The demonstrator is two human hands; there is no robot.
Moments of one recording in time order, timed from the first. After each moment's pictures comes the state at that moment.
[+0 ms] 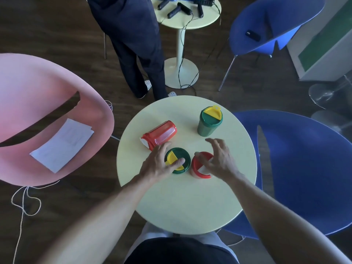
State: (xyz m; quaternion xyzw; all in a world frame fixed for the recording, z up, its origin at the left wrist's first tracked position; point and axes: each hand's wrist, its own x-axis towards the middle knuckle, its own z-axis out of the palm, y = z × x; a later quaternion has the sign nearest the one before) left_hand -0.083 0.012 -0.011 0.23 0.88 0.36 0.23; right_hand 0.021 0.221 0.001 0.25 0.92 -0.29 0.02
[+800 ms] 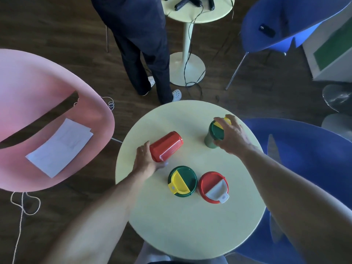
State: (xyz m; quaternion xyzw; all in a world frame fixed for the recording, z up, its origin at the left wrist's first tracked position) left_hand -0.176 0.015 -0.069 0.05 0.92 0.29 0.26; right_hand -0.096 0.307 -0.001 0.23 0.95 -0.19 0.08
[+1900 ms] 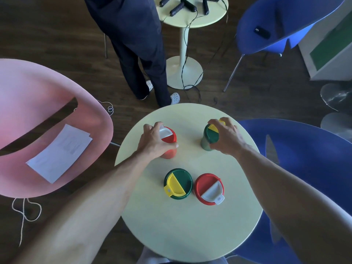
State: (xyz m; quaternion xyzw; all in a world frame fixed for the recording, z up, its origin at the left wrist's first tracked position) left_hand -0.202 0.072 0.003 0.13 0.93 0.25 0.22; right_hand -0.096 0.308 0.006 0.22 0.94 -0.21 0.12
